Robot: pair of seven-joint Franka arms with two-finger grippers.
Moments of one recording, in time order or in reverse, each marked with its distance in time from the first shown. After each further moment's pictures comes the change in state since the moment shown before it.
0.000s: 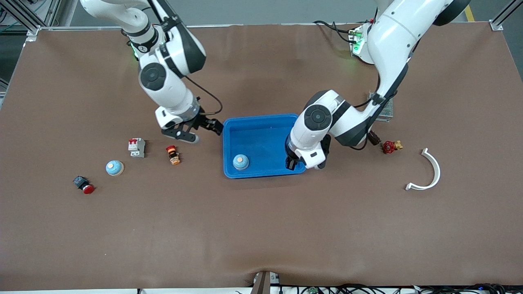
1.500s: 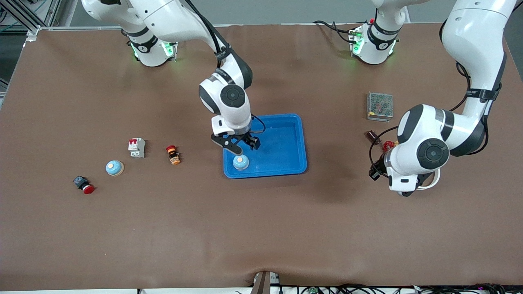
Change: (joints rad) left arm 0.410 -0.085 0.013 -0.042 0.032 -0.318 0.927; right arm 0.154 0.422 -0.021 0.401 -0.227 -0.042 0.521
